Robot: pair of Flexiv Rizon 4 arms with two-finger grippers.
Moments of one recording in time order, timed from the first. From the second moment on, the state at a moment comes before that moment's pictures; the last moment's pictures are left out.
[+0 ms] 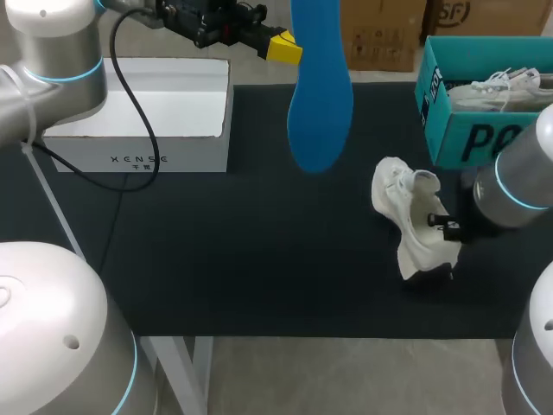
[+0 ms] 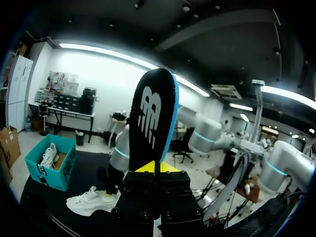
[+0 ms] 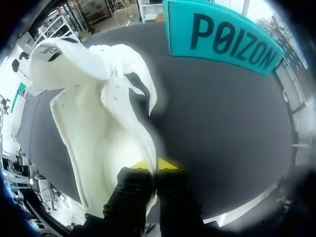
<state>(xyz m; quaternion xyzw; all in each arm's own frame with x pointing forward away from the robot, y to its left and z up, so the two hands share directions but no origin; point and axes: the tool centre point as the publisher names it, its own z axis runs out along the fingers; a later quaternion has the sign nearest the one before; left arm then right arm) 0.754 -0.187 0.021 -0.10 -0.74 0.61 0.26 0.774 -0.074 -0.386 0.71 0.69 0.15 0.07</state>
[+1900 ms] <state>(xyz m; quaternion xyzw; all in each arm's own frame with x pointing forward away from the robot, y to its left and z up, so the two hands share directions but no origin) 0.754 -0.187 0.021 -0.10 -0.74 0.61 0.26 0.793 -0.100 -0.271 0.69 0.64 0.24 -0.23</state>
